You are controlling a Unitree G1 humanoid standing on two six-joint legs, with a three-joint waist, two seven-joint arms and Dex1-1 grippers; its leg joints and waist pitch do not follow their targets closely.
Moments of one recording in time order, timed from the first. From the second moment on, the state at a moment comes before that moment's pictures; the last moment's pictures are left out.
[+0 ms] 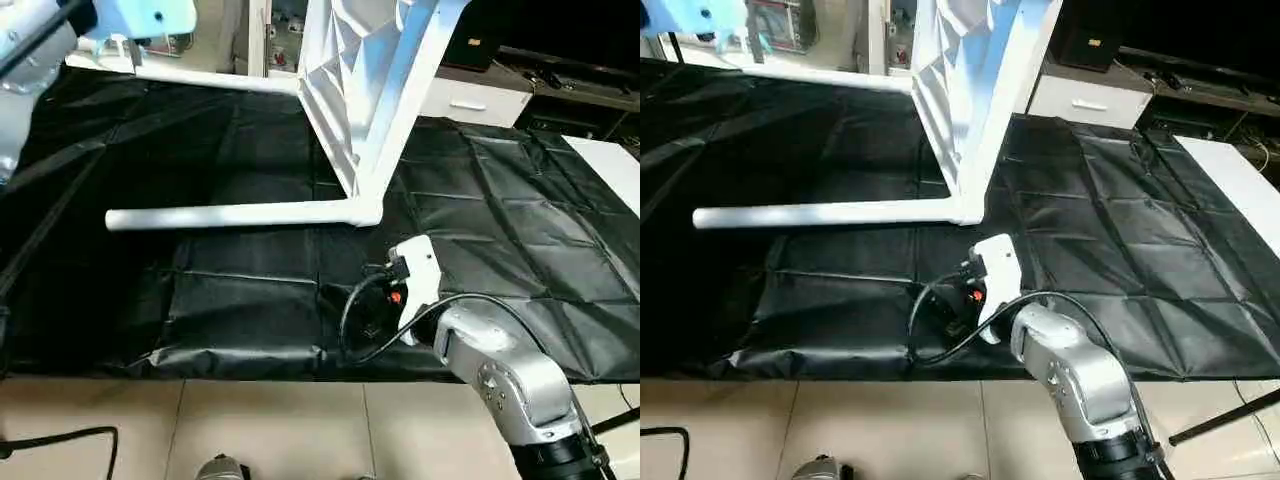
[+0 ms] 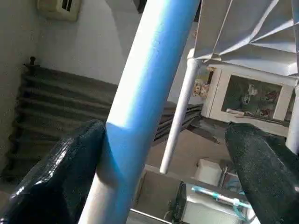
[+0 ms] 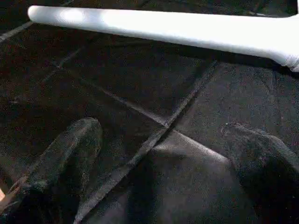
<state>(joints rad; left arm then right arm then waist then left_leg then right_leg) -1.11 0.85 -0.19 0.46 0.53 -0.27 -0.43 -0.21 -0.20 0.17 -0.13 0.38 0.68 0.42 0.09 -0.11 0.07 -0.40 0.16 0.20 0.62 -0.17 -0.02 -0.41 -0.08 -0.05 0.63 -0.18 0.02</state>
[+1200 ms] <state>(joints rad) -0.83 0.81 -0.02 0.12 0.37 -0.26 -0.37 -0.21 -0.21 0.19 -0.14 0.34 0.67 0.42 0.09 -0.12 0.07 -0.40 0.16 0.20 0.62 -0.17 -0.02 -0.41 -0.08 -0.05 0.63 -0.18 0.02</state>
